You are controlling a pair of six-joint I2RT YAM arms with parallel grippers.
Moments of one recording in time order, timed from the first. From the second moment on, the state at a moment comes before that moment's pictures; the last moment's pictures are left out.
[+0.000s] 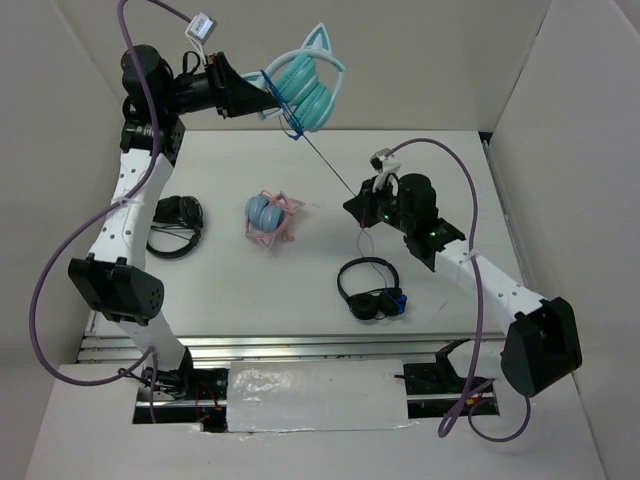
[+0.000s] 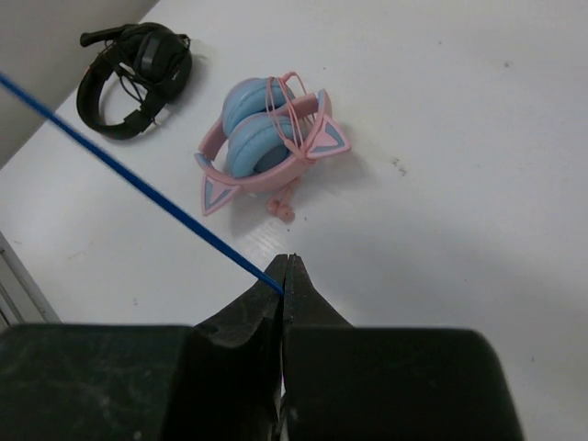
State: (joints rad) left arm -0.09 1.74 1.99 0.01 1.15 -0.90; right arm 0.43 1.25 0.90 0.08 -0.30 0.20
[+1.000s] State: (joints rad) left arm -0.49 2.11 1.88 1.17 1.52 -1.80; right arm 0.23 1.62 1.07 0.81 -0.31 0.22
